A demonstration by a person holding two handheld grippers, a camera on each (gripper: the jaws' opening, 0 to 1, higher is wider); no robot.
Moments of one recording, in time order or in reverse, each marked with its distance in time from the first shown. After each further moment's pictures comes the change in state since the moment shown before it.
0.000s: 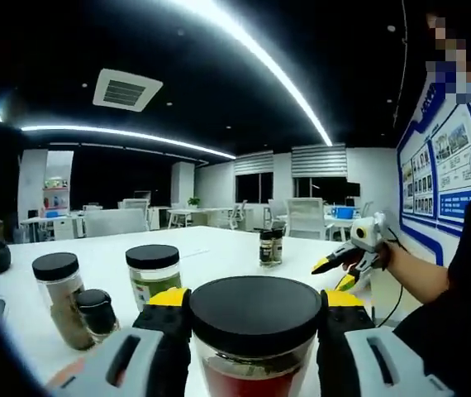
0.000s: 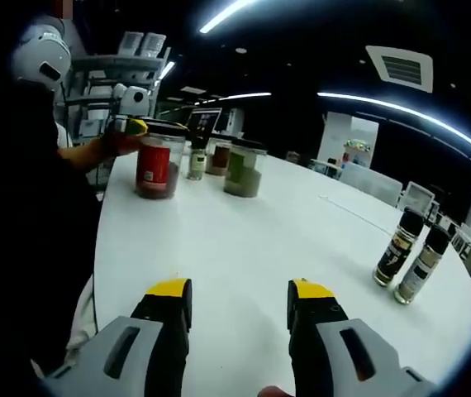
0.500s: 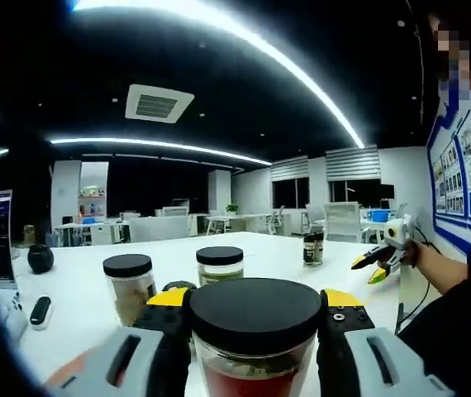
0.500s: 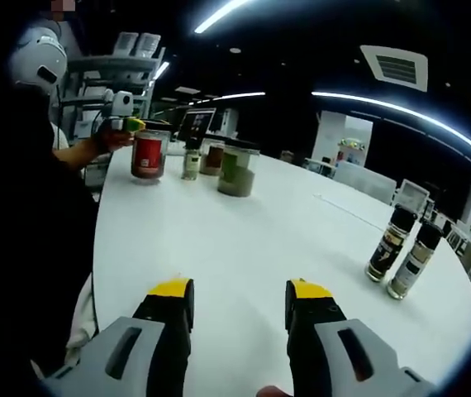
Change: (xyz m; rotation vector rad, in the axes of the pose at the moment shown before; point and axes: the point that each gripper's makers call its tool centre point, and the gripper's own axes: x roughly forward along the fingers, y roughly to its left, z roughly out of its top) left arm -0.063 0.055 0.002 0.018 -0.031 0.211; right arm -0.008 -0.005 -0.002 0.013 0.003 -0.032
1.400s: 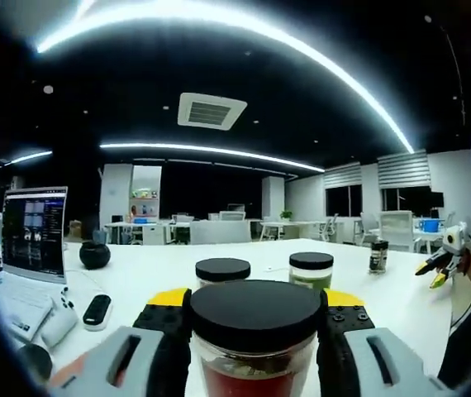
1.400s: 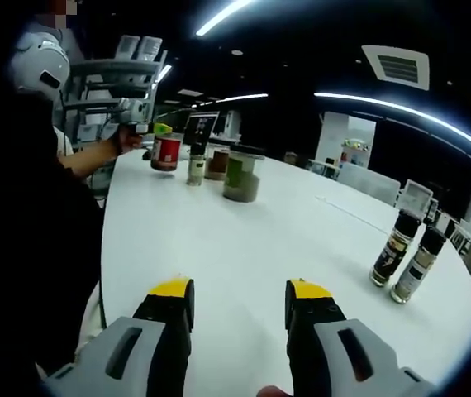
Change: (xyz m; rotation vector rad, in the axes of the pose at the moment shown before) left arm -0.022 0.113 0.002 -0.042 -0.030 0.286; right arm 0.000 0.005 0.009 0.009 -0.011 0.019
